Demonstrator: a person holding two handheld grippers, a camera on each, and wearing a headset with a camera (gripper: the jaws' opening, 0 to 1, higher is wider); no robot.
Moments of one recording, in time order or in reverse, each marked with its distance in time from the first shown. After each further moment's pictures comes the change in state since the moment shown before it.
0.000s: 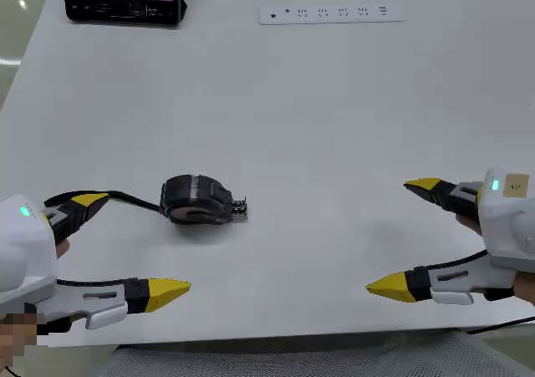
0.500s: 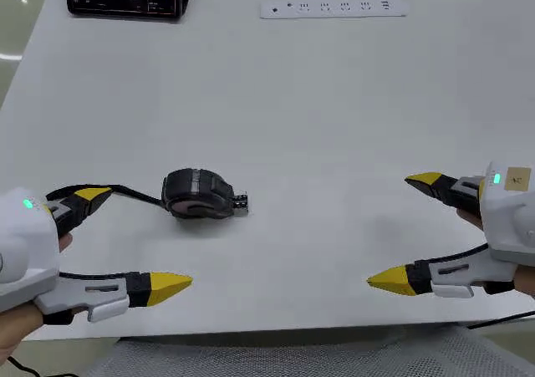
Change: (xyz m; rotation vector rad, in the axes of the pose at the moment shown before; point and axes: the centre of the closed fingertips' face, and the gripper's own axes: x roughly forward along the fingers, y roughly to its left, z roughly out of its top) left arm -0.001 -0.003 0.000 0.002 0.002 -0.009; right arm 0.000 0.002 -0.001 -0.002 -0.005 0.002
